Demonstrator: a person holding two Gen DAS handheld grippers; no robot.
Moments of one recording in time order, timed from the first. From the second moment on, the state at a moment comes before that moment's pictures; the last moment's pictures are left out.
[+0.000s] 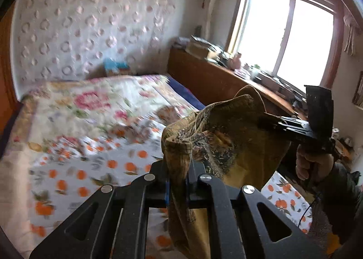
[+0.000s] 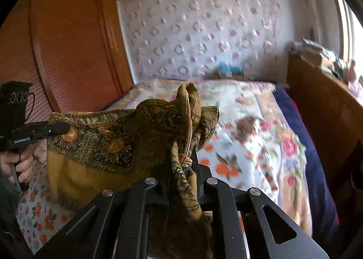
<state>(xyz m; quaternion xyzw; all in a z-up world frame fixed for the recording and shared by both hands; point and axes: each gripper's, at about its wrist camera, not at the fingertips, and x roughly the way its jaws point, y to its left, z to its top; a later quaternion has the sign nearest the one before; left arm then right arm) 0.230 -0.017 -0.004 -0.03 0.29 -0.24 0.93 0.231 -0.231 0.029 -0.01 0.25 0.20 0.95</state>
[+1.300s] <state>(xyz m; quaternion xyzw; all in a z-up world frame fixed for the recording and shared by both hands) 0.126 0.269 -0.079 -0.16 0.25 0.10 0.95 0.425 0.130 0.068 -0.27 0.22 0.45 0.82</state>
